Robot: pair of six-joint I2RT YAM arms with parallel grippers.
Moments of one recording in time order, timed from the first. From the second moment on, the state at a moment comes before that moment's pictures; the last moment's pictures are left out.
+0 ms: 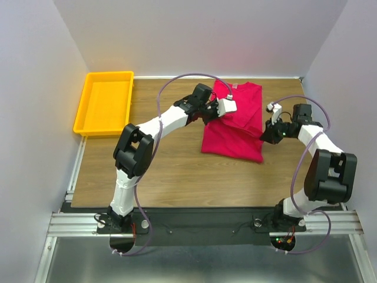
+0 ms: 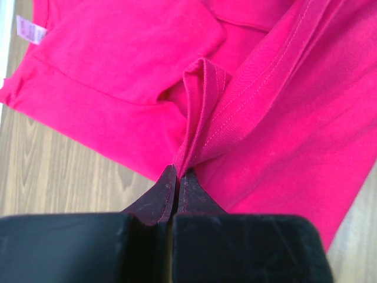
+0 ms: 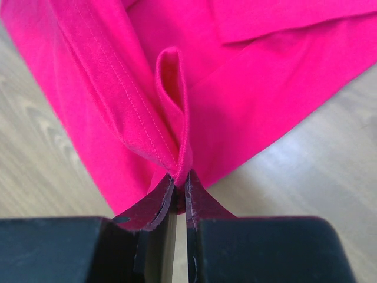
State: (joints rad) left arm -0.68 2.06 1.71 -0.32 0.38 0.68; right arm -0.21 1.52 0.98 -0.52 -0.77 -0.67
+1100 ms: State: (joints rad) left arm -0.67 2.23 1.87 -0.29 0.30 0.63; right arm -0.21 1.83 1.26 -0.49 -0.78 -0.57
